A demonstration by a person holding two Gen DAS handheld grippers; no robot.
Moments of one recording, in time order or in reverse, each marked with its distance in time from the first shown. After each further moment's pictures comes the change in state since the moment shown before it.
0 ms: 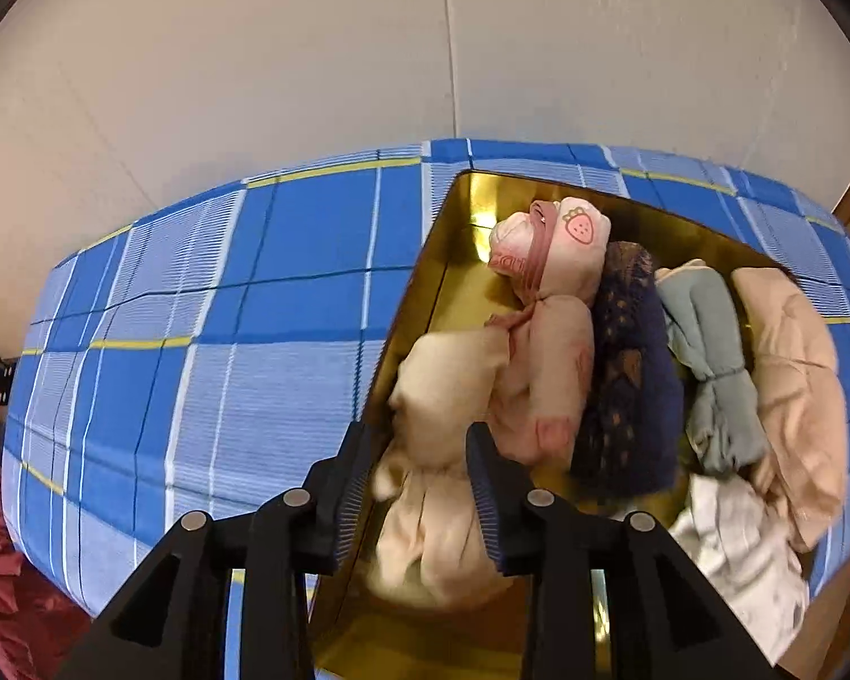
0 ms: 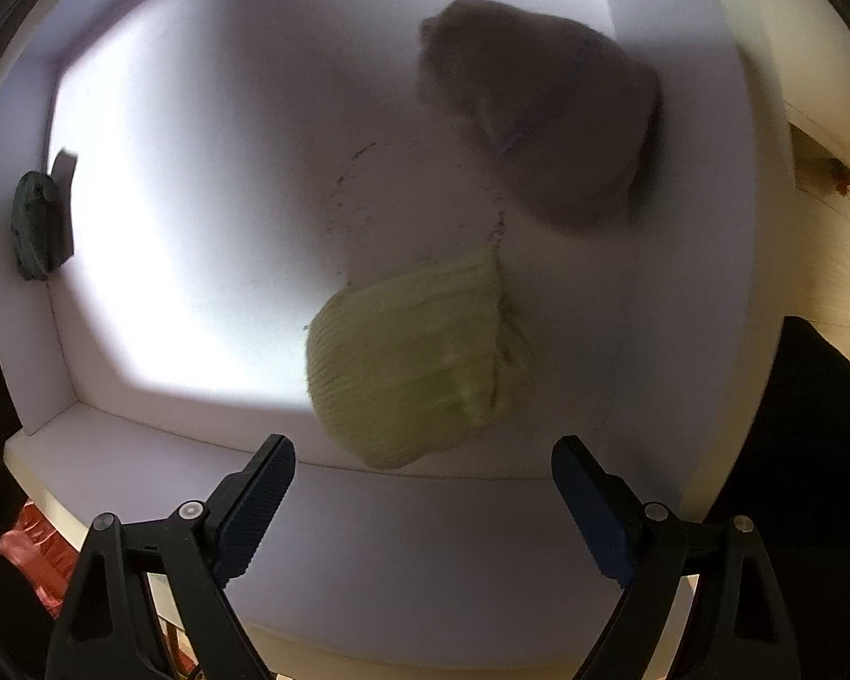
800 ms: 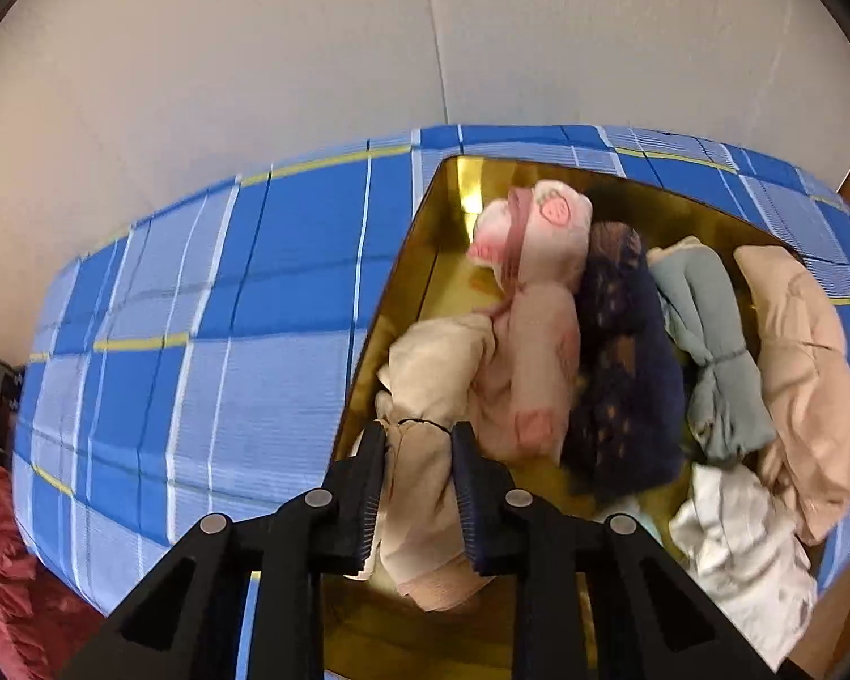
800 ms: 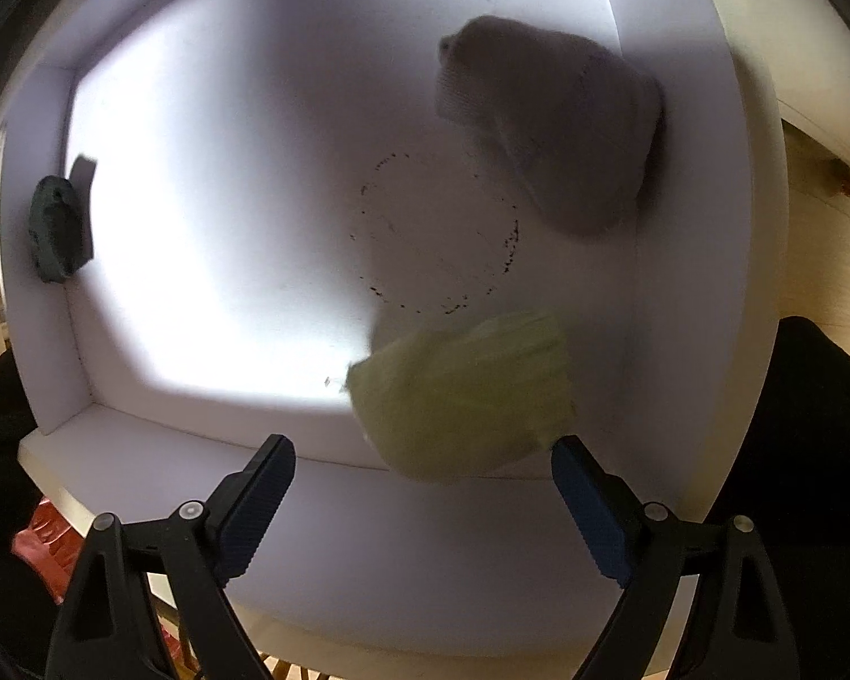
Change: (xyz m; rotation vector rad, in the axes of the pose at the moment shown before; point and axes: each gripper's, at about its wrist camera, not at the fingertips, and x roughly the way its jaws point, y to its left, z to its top) left arm 0.008 -0.023 0.009 0.048 0.035 0.049; right arm -0.010 -0.017 -0.017 -0.014 -0.008 0.033
